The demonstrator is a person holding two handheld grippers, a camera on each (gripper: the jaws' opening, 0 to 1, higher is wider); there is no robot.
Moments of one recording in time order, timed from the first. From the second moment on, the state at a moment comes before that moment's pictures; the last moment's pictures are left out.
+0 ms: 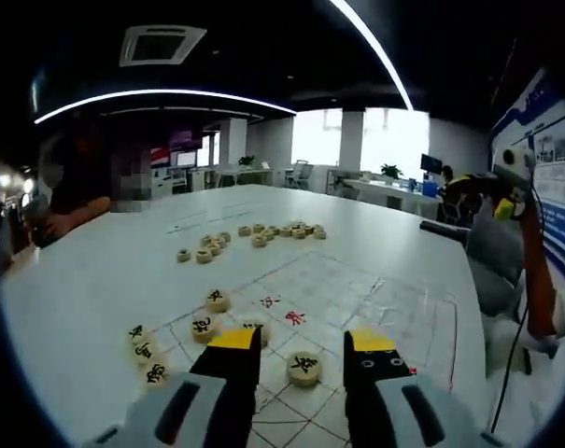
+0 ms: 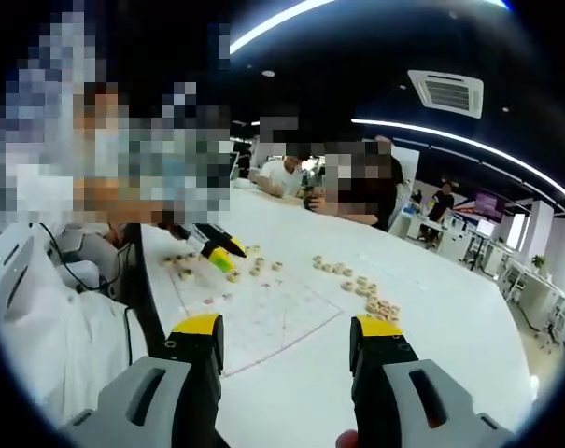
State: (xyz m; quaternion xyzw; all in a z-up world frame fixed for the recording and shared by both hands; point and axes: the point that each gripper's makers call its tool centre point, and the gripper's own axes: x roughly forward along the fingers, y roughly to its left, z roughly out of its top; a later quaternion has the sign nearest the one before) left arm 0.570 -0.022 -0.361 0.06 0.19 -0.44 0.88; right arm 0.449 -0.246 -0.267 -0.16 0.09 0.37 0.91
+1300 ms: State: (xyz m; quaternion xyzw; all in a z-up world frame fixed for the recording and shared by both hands) left arm 0.773 -0.058 -0.400 0.11 0.24 -0.28 0.92; right arm 0.452 -0.251 -0.265 -0.16 0.09 0.37 0.91
